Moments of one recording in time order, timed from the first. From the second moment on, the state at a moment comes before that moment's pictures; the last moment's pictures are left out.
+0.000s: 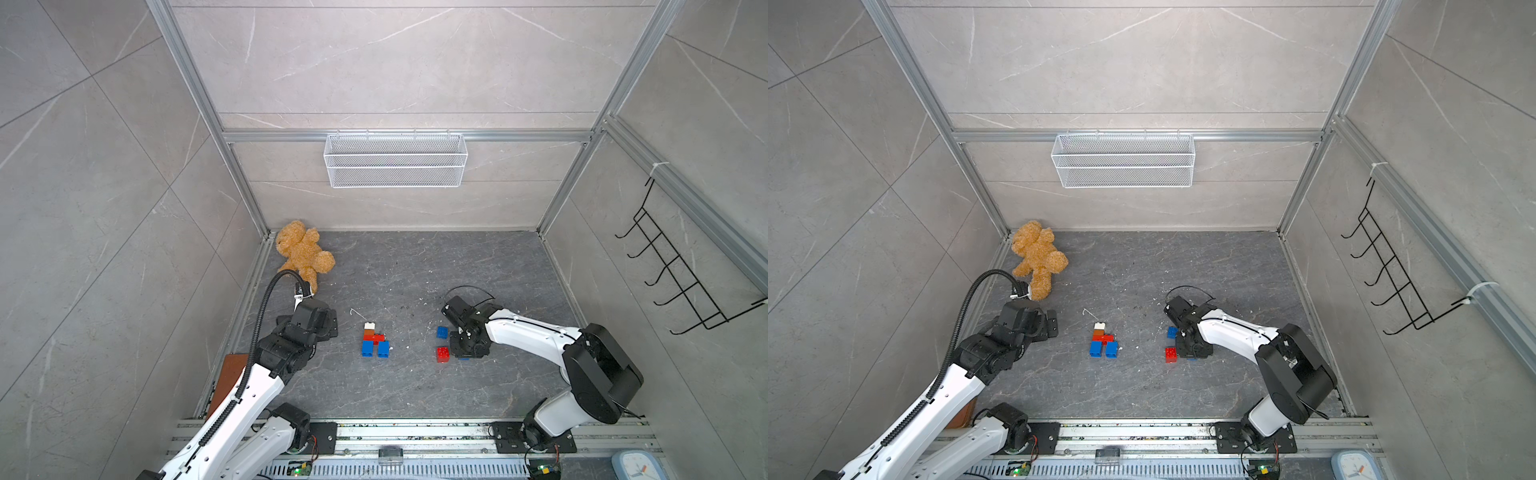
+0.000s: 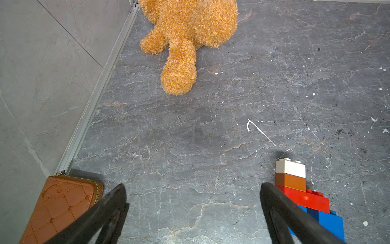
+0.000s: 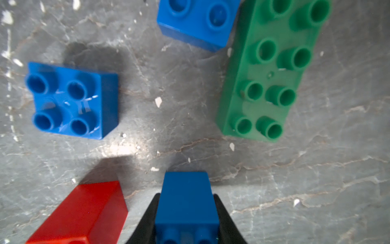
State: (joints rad) left arm -0.47 0.83 0.77 -0.78 -0.48 -0.39; right arm 0.65 1.57 0.89 -0.79 0.10 0.65
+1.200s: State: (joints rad) left arm -0.47 0.84 0.77 -0.78 -0.48 -0.39; right arm 0.56 1.66 1.04 -0.71 0.07 0.61
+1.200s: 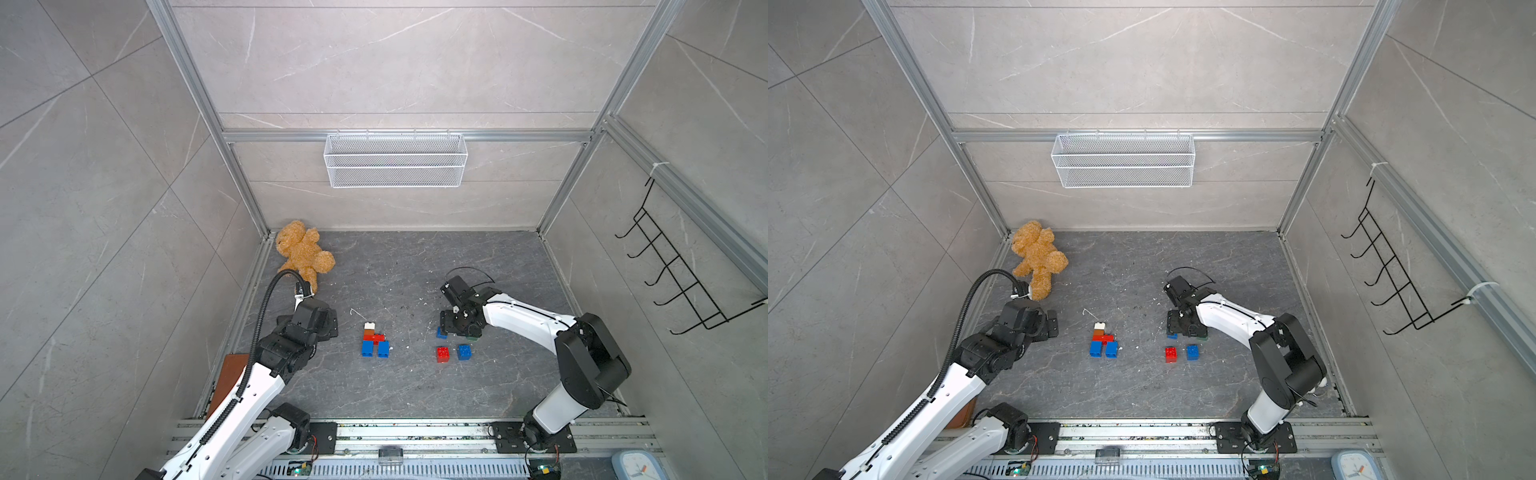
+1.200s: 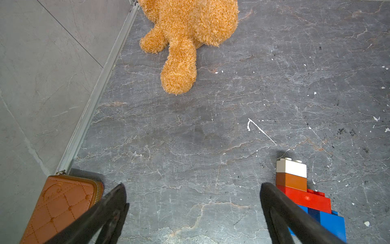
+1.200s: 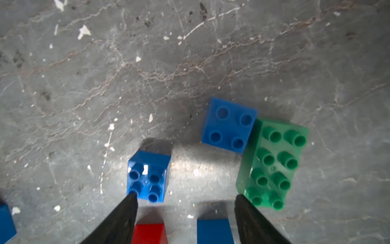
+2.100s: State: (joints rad) left arm -0.47 0.84 0.77 -0.78 -0.48 -0.39; right arm 0.43 1.57 0.92 -0.70 0.09 0.62
